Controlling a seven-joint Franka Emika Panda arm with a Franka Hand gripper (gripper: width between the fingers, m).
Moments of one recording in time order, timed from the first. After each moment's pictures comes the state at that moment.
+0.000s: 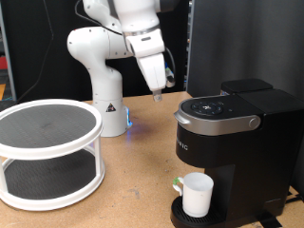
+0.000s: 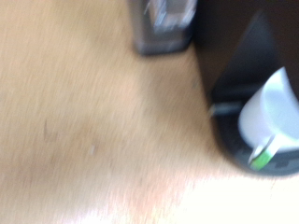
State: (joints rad) arm 0.06 -0.55 0.00 -2.69 0.23 2.18 -0.74
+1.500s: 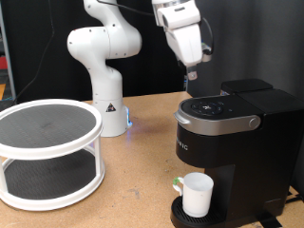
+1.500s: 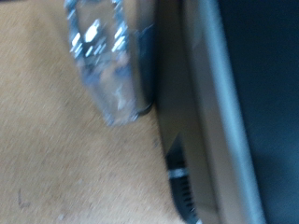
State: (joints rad) arm 0.07 -0.45 0.10 -2.46 0.32 2.12 -0.58
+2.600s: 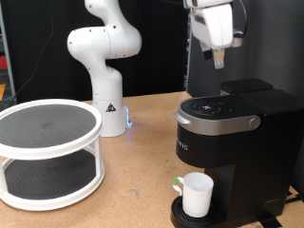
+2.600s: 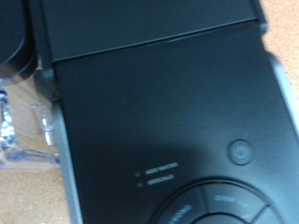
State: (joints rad) arm 0.07 -0.31 0.15 -2.24 0.22 2.11 -0.40
